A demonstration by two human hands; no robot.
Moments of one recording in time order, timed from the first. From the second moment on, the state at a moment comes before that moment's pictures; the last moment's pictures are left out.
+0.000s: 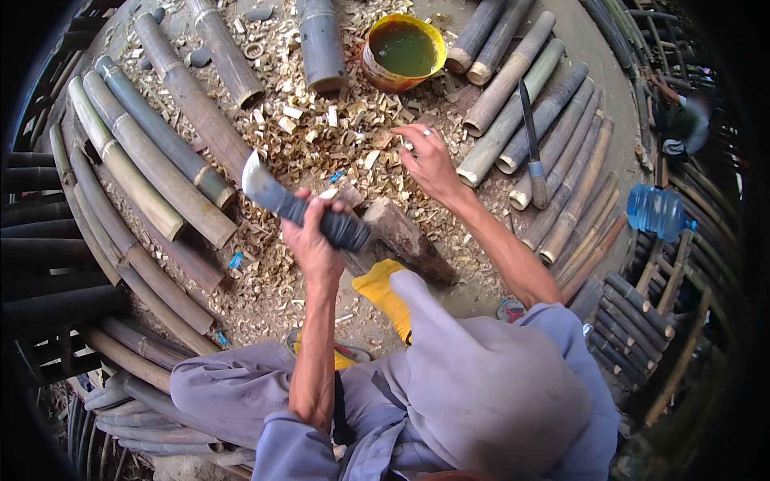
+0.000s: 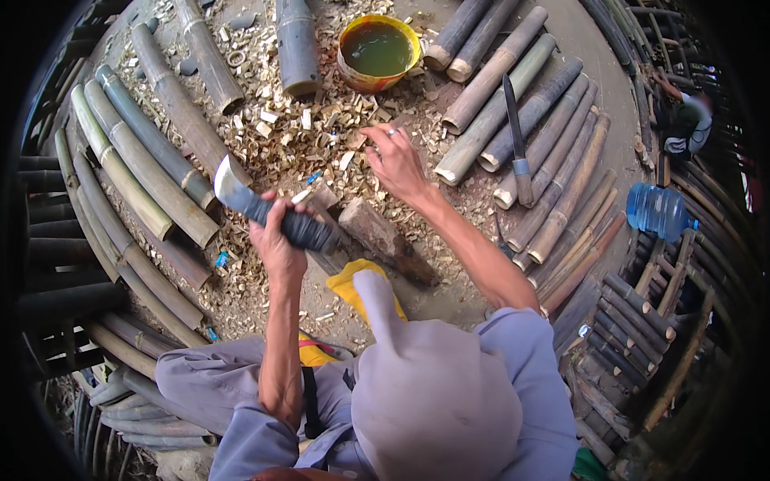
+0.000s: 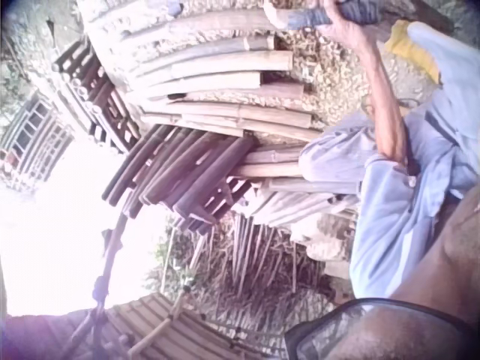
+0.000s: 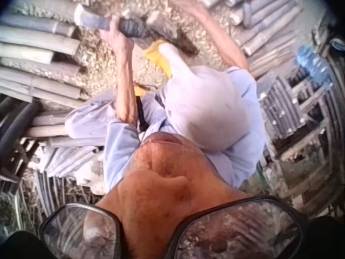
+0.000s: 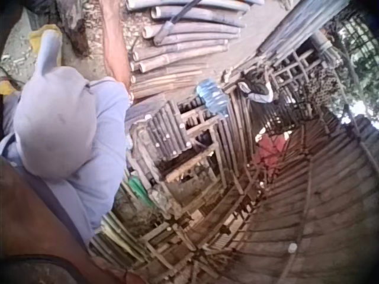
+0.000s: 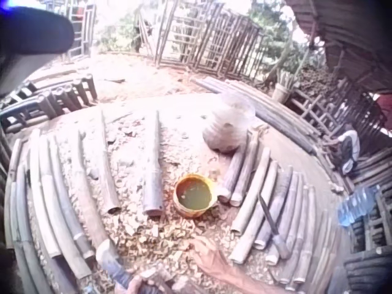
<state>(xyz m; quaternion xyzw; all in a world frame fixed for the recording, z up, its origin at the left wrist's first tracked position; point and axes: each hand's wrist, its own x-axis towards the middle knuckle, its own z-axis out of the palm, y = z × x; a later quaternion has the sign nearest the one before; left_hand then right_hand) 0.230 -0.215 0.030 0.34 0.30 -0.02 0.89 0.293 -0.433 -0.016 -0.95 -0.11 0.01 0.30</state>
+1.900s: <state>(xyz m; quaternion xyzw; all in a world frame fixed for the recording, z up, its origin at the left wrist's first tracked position) 0.161 -0.294 -0.029 0.04 0.36 -0.15 0.92 0.281 -0.452 0.044 -0.82 -0.55 0.18 0.02</state>
